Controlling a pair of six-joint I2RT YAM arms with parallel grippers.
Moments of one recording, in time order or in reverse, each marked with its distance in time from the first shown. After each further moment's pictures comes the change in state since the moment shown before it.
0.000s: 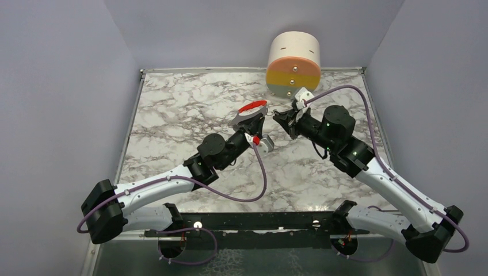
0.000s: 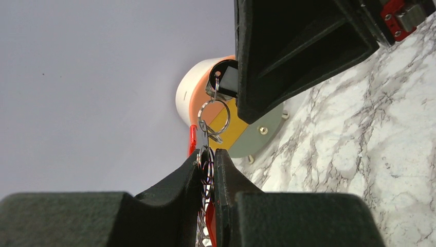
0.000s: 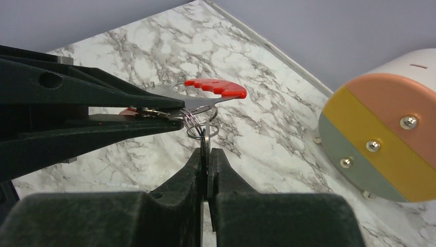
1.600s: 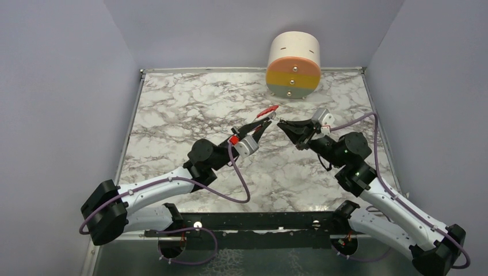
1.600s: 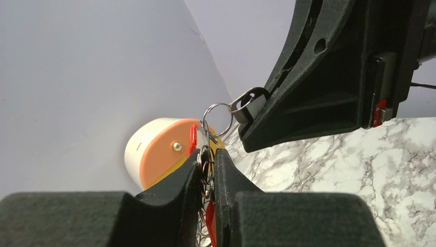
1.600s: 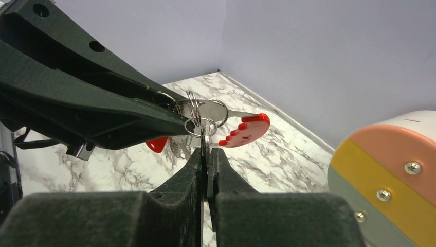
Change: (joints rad) left arm 0.045 -0.002 -0.089 0.299 0.232 -0.317; right arm -0.038 -0.222 -0.340 0.439 -0.125 0.048
